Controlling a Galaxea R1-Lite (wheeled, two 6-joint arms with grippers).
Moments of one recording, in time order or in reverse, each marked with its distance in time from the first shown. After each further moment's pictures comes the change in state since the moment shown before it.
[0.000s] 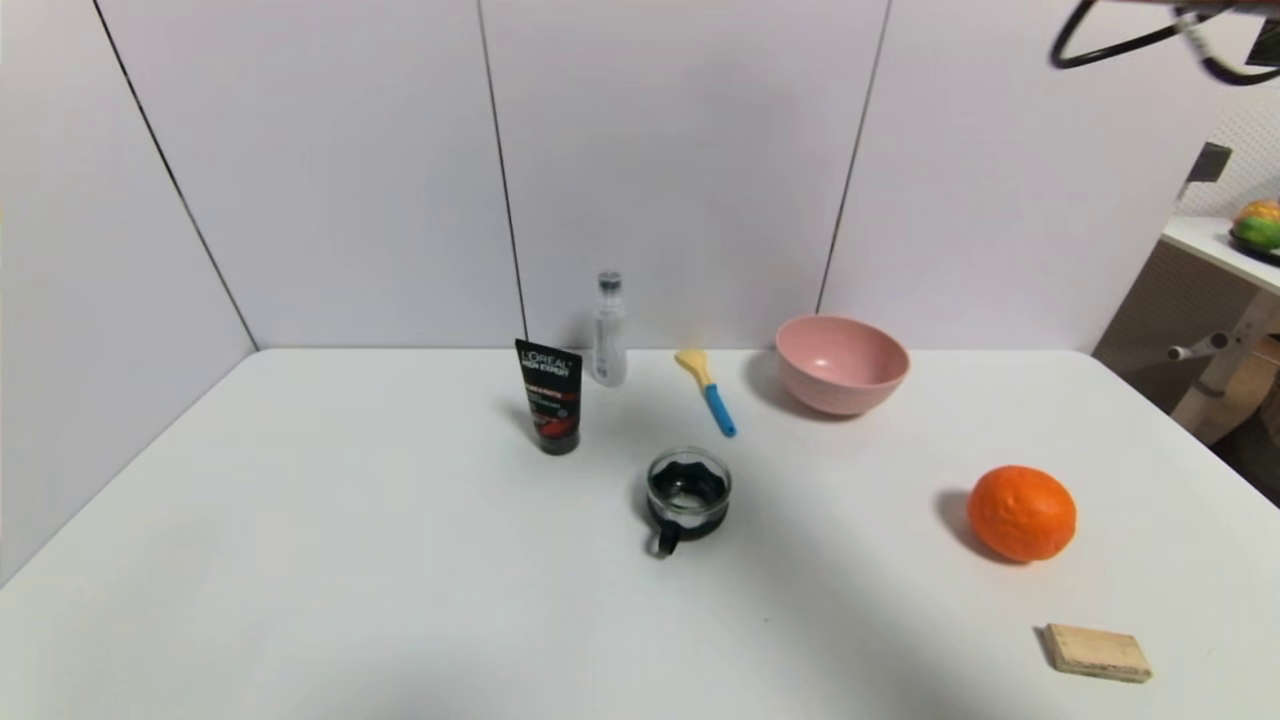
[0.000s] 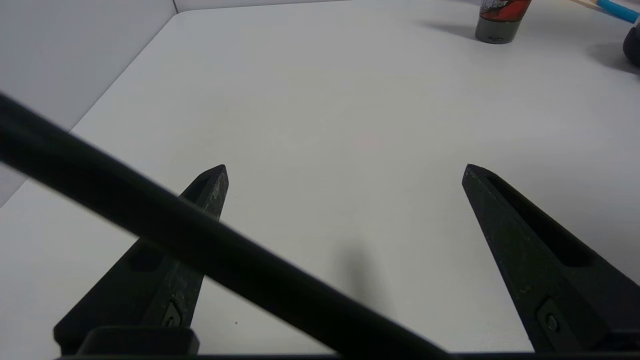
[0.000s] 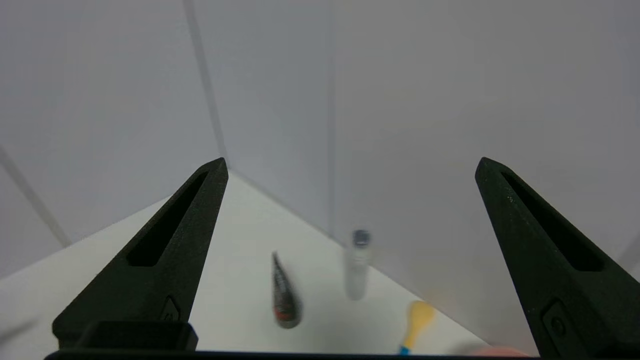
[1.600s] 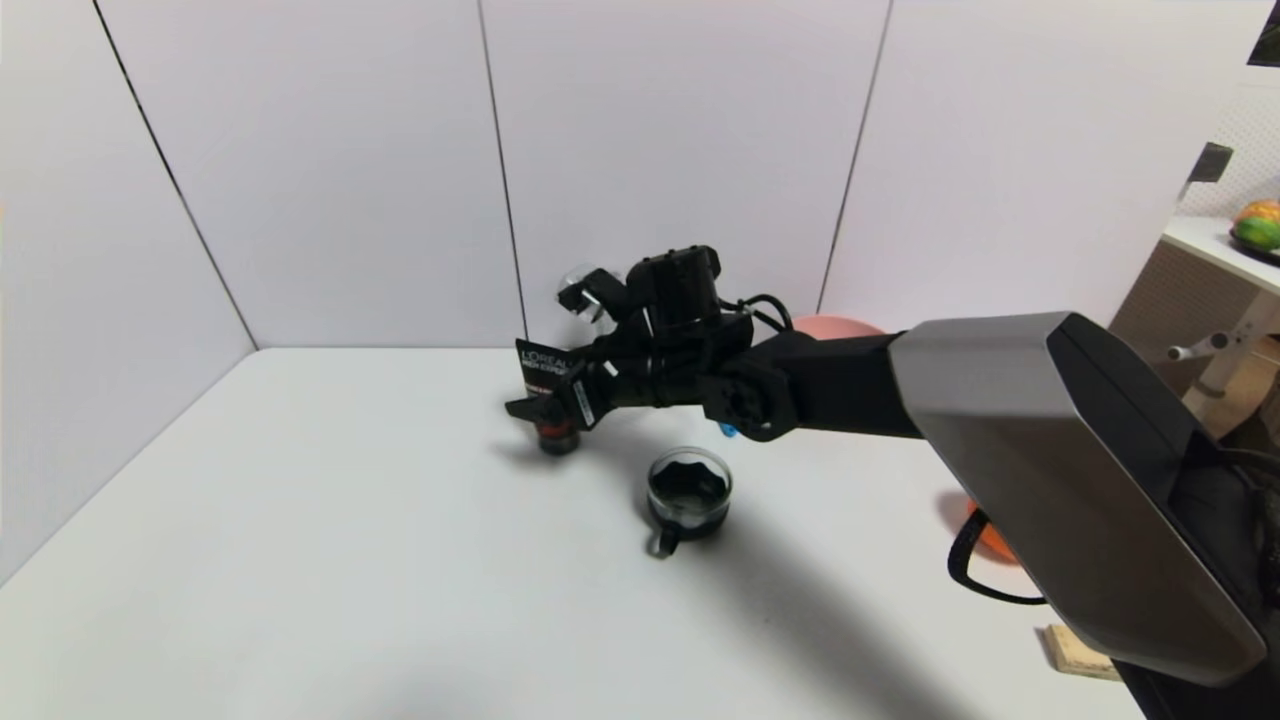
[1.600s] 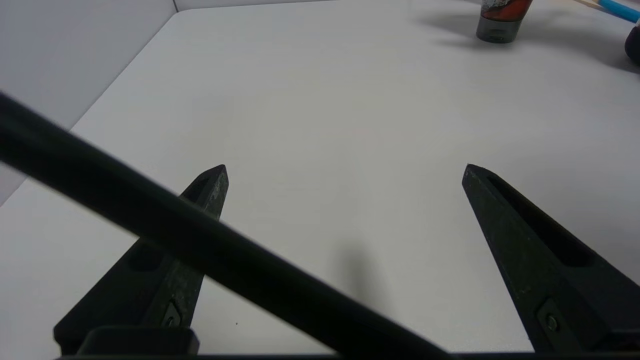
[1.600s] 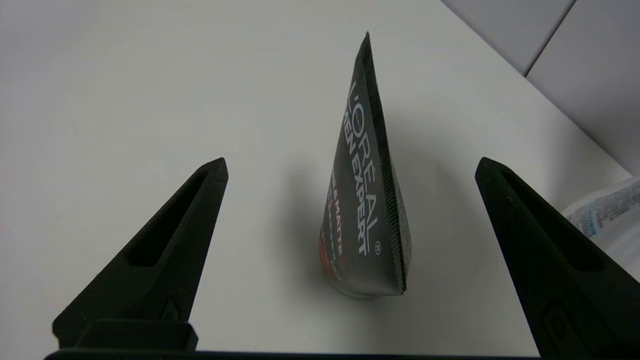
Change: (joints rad) left arm 0.000 0.000 0.000 0.000 0.000 0.000; right arm 0.146 0.773 -0.122 -0.189 0.131 -0.153
